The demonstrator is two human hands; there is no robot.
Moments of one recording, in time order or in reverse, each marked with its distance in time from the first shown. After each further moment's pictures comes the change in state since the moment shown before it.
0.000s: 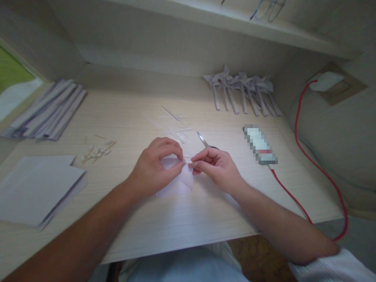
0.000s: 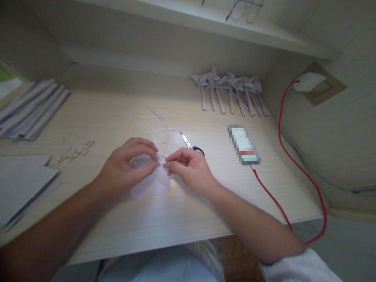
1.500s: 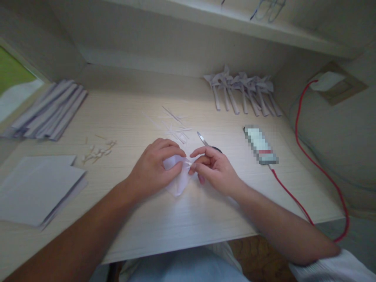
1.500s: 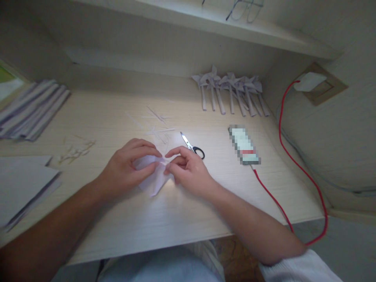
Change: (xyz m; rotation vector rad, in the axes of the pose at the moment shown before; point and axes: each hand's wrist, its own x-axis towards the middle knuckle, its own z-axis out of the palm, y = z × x) left_hand 0.001 -0.009 -0.001 0.158 -0.047 0.033; right_hand -0.002 0.004 0.000 -0.079 -0.110 -0.035
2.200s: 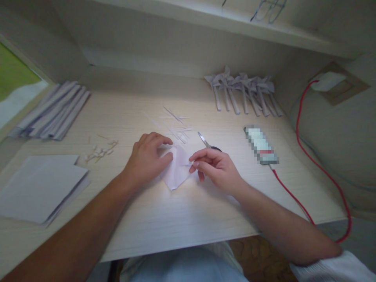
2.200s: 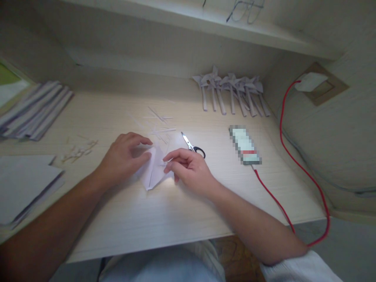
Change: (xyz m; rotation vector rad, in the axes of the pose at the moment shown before) left_hand 0.005 -0.023 -0.003 0.244 -0.013 -0.289; right_hand -0.001 -0.002 -0.002 0.015 -0.018 -0.069
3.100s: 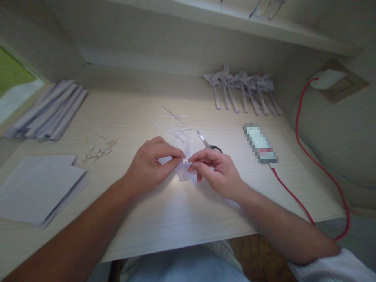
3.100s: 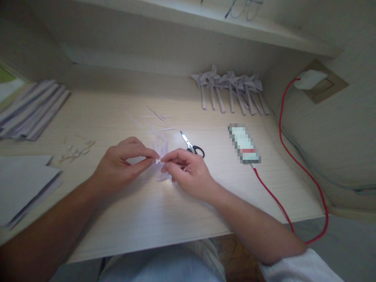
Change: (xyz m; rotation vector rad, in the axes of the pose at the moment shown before) left_hand -0.012 0.026 -0.010 -0.342 0.018 0.242; right_hand -0.008 -0.005 0.006 -0.123 0.051 -0.075
